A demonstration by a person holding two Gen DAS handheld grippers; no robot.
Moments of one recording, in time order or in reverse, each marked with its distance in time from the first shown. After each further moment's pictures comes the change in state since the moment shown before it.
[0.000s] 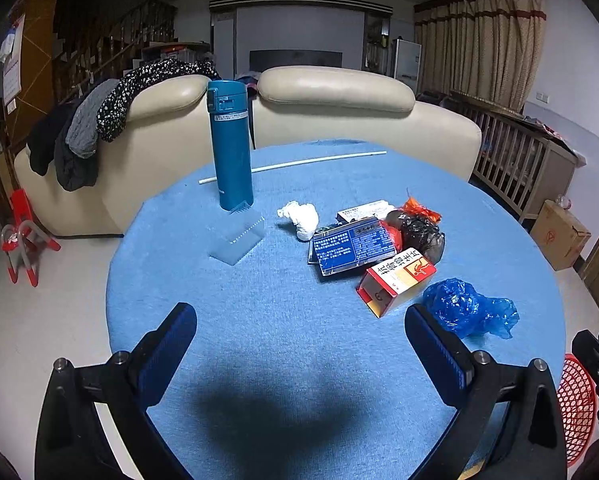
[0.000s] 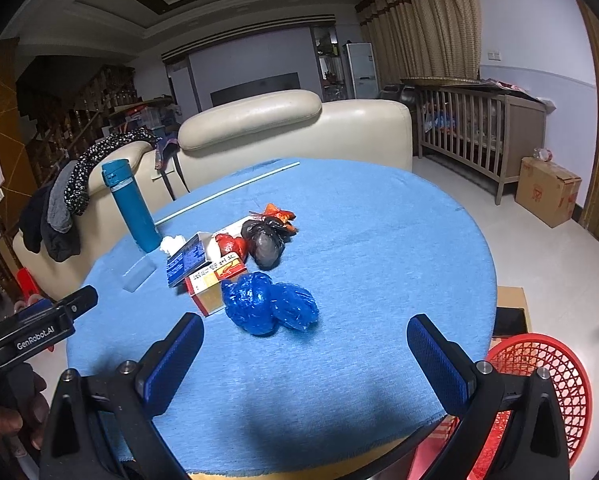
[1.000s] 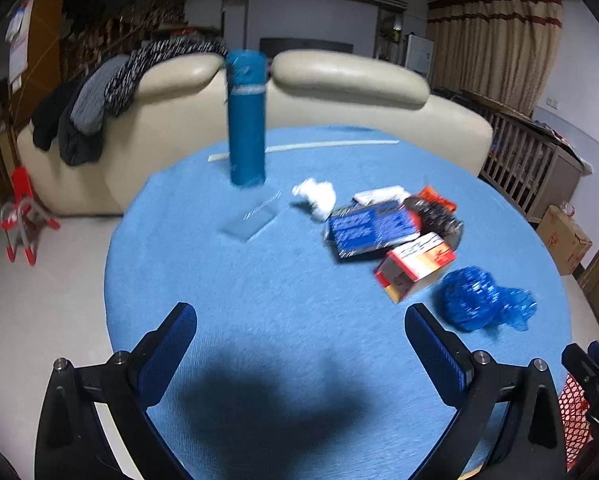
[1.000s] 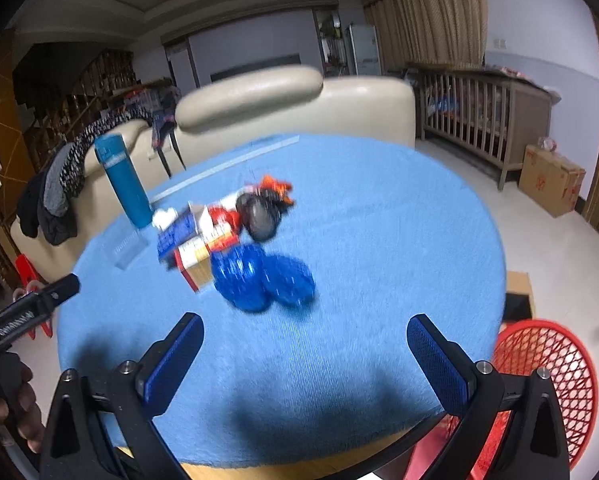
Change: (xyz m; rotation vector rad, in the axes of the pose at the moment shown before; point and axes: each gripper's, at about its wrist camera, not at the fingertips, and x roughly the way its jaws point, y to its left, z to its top) left arm 0.021 0.026 -0.021 -0.065 0.059 0.001; right arm 0.030 -0.004 -0.018 -0.011 0.098 0.000
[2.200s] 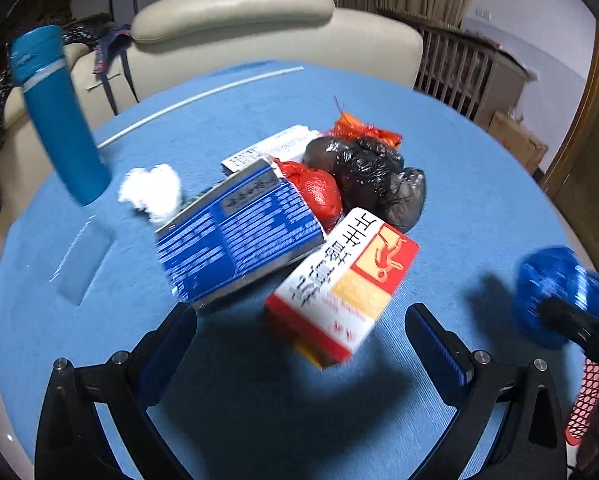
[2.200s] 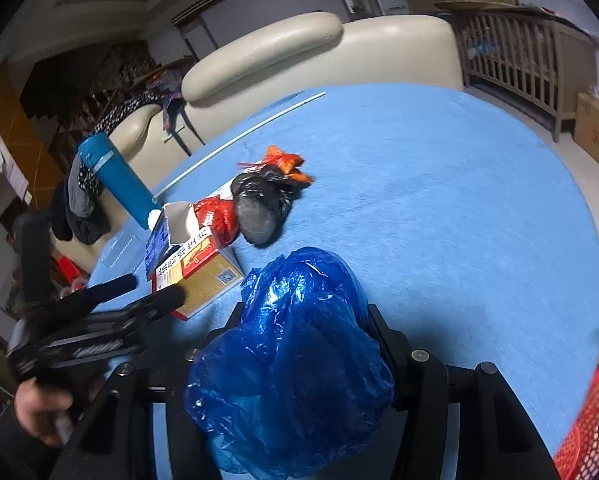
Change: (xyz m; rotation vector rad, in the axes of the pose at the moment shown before) left arm 0.139 -0.108 0.042 0.299 0.216 -0.197; right arm 0.100 -0.038 0.041 0.083 0.154 0.222
